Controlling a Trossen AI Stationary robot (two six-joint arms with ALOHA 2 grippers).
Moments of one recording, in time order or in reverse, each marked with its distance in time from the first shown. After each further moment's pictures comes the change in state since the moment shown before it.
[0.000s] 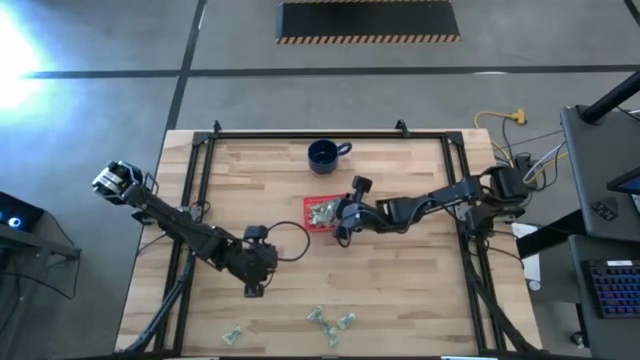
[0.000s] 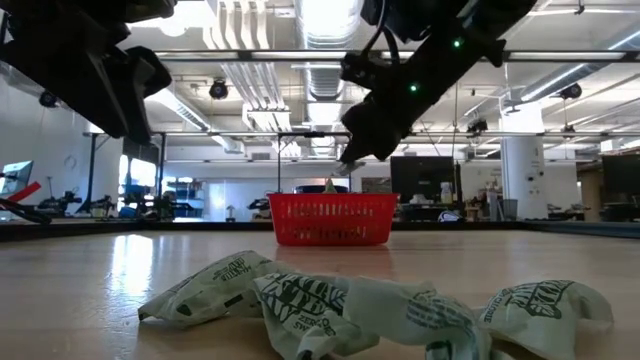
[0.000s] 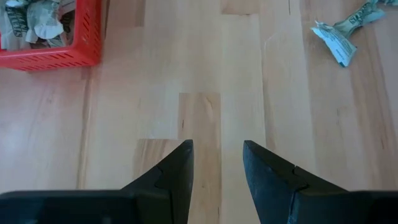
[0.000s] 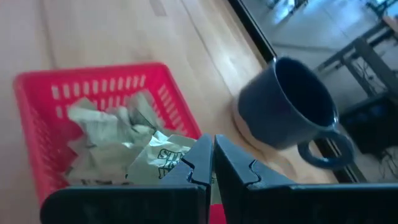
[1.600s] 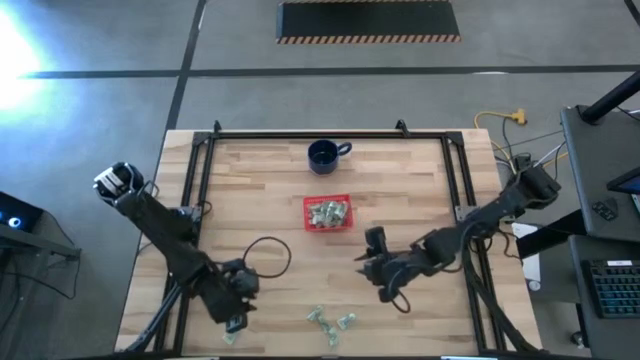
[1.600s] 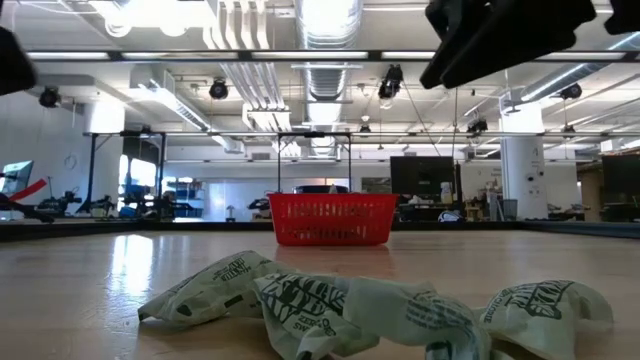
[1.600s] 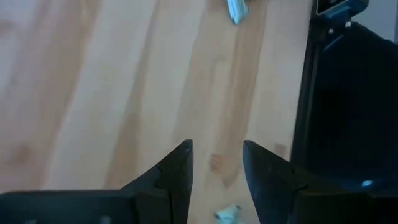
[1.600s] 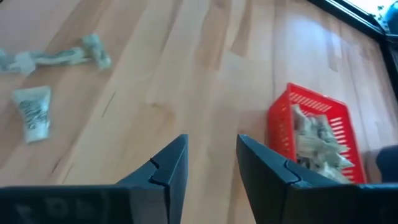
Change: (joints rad) left arm -0.277 0.023 0.017 0.044 0.106 -0.607; right arm 0.419 -0.227 -0.033 -0.255 -0.234 -0.030
